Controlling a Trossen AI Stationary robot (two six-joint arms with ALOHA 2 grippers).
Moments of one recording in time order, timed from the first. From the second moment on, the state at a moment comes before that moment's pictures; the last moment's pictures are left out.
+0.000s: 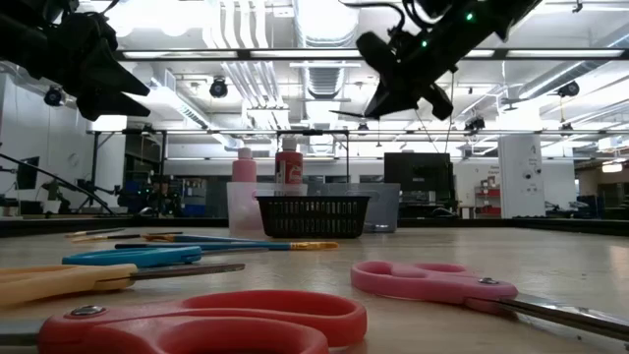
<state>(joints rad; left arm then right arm) 0.56 0.21 0.42 -0.60 0.16 -0.11 -0.12 1.40 0.89 -0.05 0.58 0.67</state>
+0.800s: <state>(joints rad) 0.56 0.21 0.42 -0.60 0.16 -0.11 -0.35 1.68 0.89 -0.04 0.37 0.82</state>
